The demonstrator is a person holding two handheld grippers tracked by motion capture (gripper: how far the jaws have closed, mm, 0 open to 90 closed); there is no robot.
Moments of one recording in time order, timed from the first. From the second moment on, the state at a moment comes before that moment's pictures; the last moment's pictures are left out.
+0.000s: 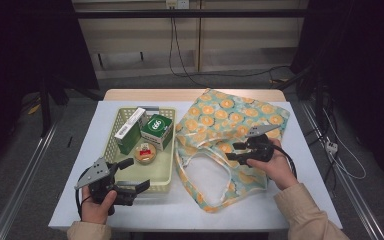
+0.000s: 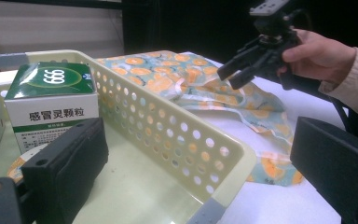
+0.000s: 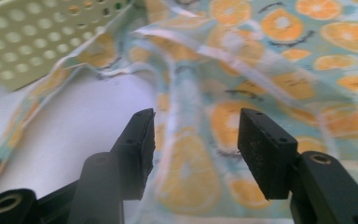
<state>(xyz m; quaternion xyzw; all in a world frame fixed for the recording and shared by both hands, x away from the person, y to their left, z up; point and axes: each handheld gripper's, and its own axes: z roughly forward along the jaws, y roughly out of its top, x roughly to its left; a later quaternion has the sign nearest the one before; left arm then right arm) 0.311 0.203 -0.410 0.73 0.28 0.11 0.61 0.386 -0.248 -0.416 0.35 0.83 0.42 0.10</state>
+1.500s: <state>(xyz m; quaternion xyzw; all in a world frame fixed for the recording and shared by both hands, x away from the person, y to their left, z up) 0.315 0.218 -0.416 0.71 0.29 0.11 0.63 0.377 -0.244 -0.461 0.37 0.84 0.38 0.12</state>
